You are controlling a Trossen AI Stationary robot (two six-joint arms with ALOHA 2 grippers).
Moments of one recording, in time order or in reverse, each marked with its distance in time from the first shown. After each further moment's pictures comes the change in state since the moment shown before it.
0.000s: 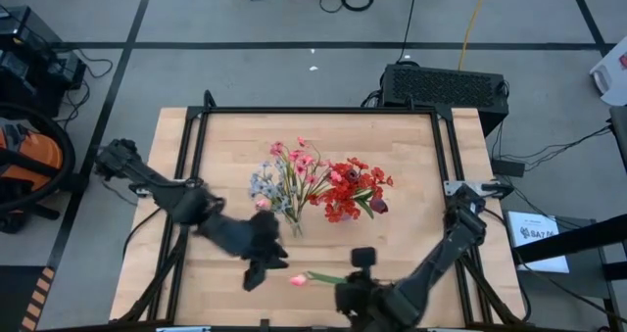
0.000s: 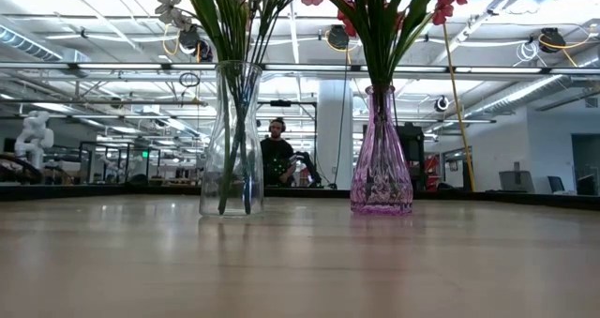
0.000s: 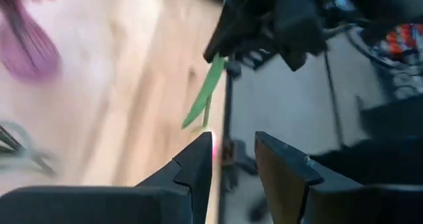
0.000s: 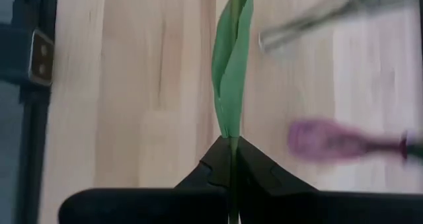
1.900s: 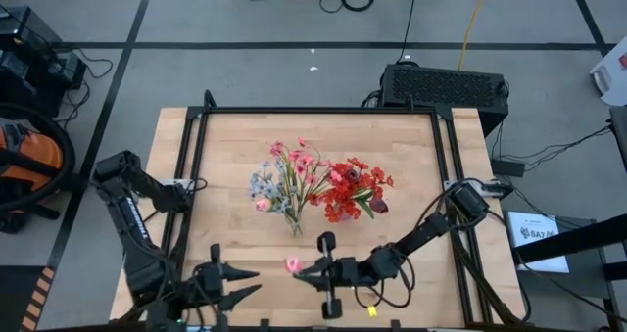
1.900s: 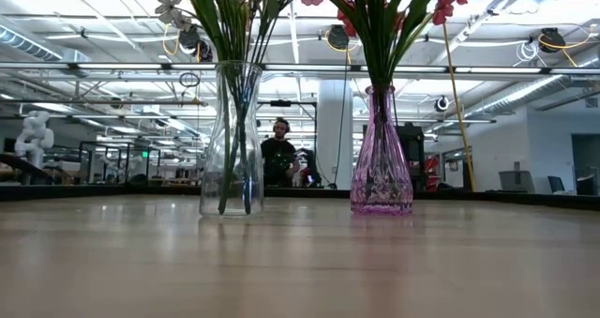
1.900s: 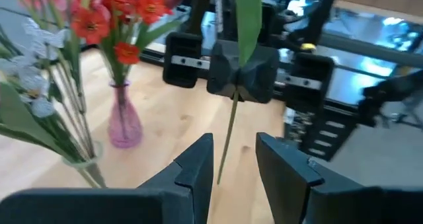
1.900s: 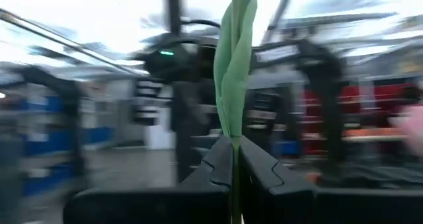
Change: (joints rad) left arm -0.507 0.106 -0.113 0.133 -1.034 -0.132; right arm -0.171 -0.138 -1.079 2.913 -0.056 -0.794
